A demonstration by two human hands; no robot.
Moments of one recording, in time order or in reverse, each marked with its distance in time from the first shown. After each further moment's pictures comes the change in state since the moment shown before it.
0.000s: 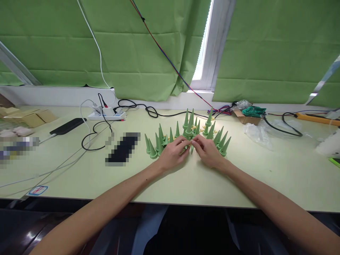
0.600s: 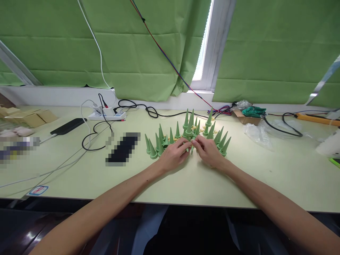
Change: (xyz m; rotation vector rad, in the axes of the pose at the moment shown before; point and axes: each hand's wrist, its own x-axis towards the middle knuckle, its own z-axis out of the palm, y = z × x) left_hand -0.002 -0.003 0.003 0.100 0.015 0.107; right_hand 0.001 0.003 0.000 -0.063 0.029 -0.013
